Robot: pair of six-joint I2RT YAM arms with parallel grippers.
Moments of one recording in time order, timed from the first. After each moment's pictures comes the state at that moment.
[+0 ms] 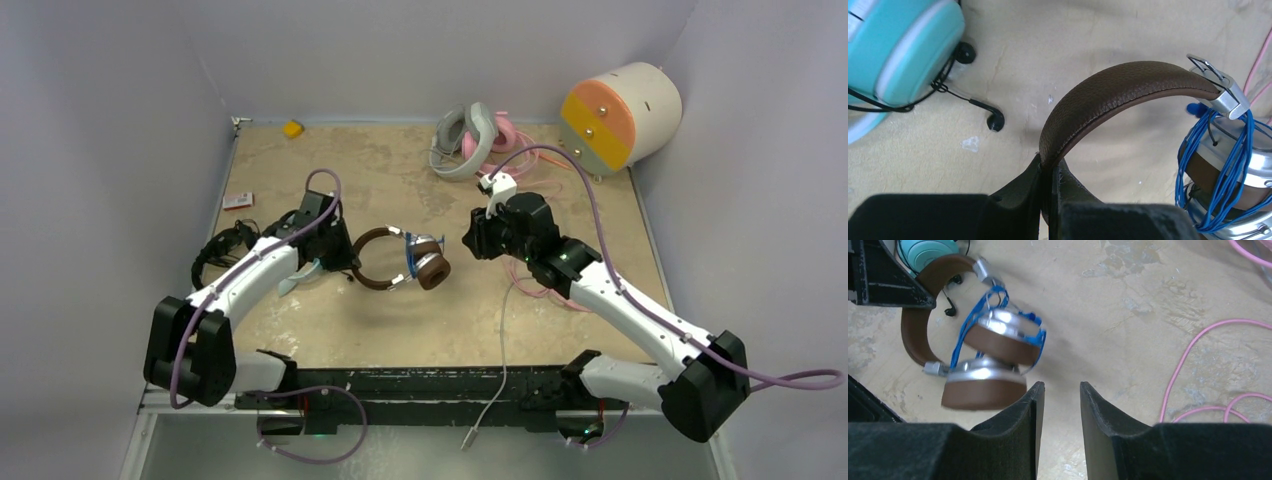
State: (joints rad) left arm -0.35 1.31 0.86 -0.57 0.12 -0.64; right arm 0.63 1.13 0.89 -0.30 -0.05 0.21
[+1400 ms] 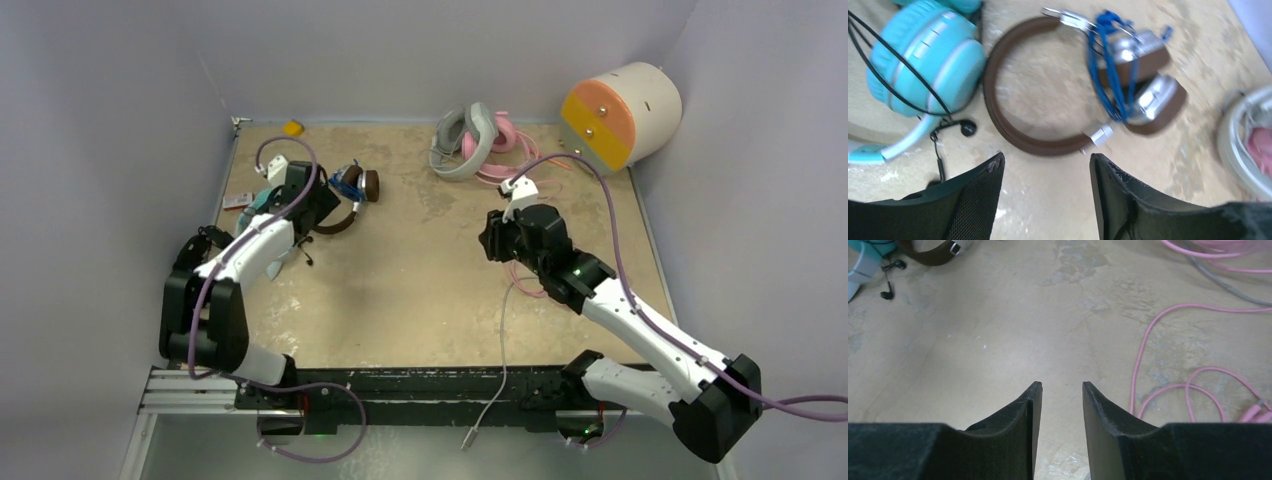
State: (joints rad) left arm -0.17 1.51 1.01 -0.32 -0.32 -0.89; right arm 0.63 1.03 0.82 -0.29 0.09 0.25
